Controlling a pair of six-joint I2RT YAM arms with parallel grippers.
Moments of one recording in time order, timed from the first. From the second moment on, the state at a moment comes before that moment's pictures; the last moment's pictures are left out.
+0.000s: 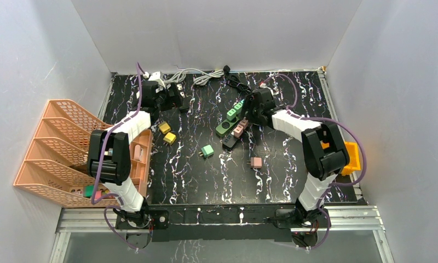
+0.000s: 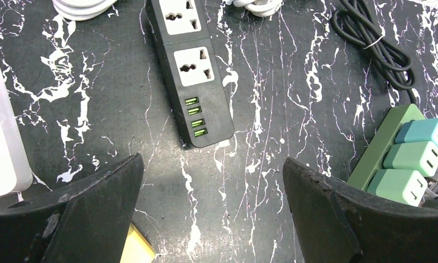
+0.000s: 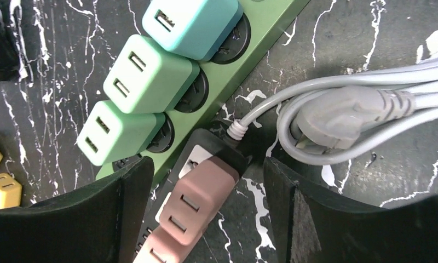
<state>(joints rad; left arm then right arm) -0.15 1.72 1.12 0.08 0.09 -0.34 0.43 1.76 1.14 -0.15 0.03 0.61</state>
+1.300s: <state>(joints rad) -0.15 1.85 1.20 0.08 0.09 -0.31 0.45 2.08 1.46 -0.12 0.04 0.81</state>
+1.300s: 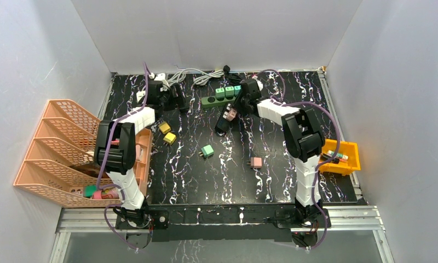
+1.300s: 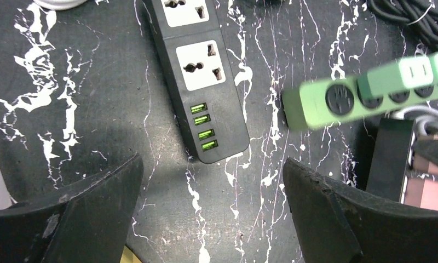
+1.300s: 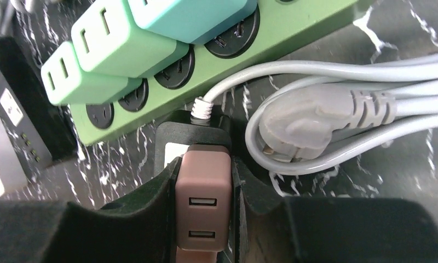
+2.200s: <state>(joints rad) -0.42 1.97 1.18 0.22 0.47 -0.44 0.43 1.90 1.25 0.20 -0.15 0.80</state>
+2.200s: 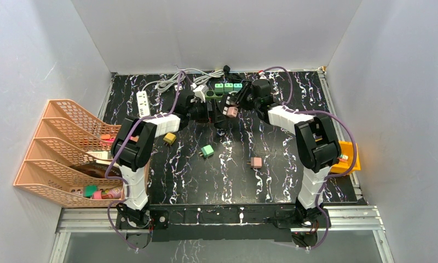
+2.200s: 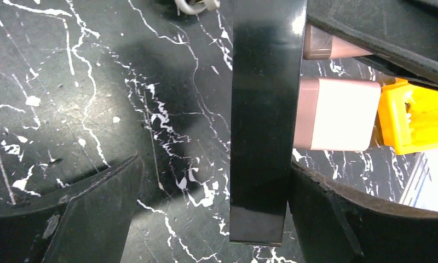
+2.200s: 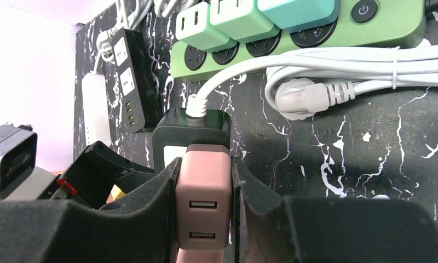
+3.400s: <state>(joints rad) -0.44 2.03 1.33 0.04 0.27 -0.39 0.37 1.45 0.77 0.06 -0.23 0.54</state>
